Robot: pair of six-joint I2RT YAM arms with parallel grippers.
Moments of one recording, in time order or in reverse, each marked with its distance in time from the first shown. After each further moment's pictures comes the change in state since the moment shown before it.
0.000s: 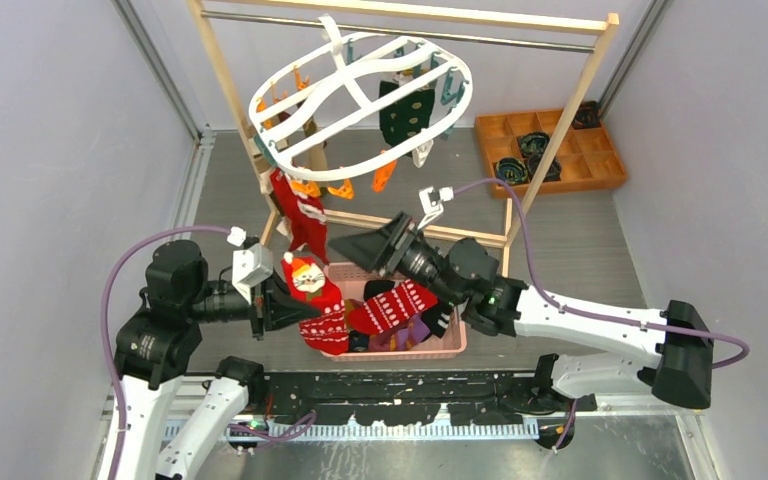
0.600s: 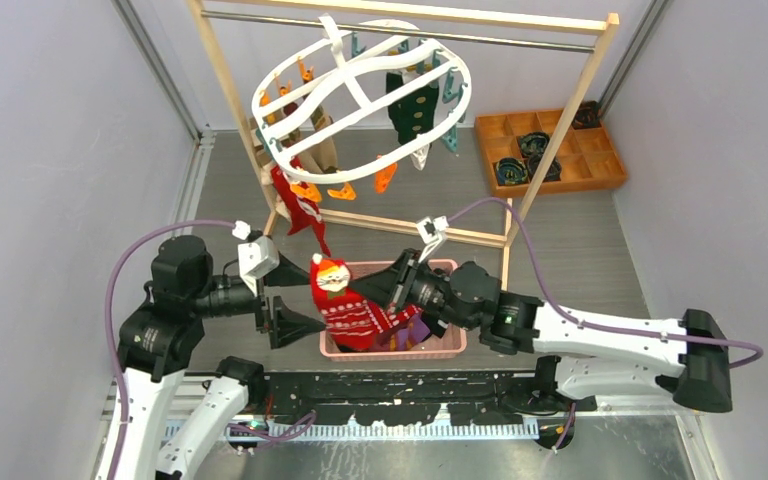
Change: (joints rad) left arm 0.000 0.028 0.001 -0.014 -0.069 0.025; right arm 0.111 -0.110 -0.127 -0.187 -0.018 -0.175
